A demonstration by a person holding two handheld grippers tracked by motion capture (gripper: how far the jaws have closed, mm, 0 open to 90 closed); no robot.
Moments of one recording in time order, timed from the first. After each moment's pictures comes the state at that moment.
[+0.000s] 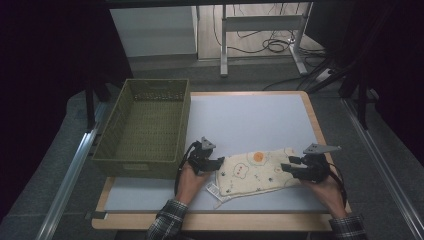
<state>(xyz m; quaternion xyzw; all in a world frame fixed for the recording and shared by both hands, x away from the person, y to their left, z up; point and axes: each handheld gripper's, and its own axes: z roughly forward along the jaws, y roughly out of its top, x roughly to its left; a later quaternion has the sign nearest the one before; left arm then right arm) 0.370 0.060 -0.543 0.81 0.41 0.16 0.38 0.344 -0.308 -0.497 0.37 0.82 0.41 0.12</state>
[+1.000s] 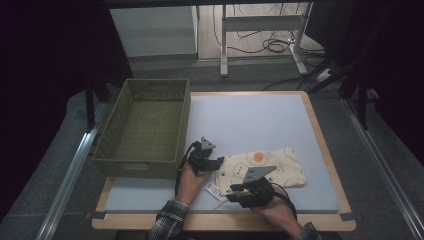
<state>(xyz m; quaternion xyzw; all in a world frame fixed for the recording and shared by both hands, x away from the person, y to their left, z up) 0.371 0.062 -0.544 0.81 0.42 0.15 0.38 0.286 -0.152 -0.519 0.20 0.88 0.42 0.00</state>
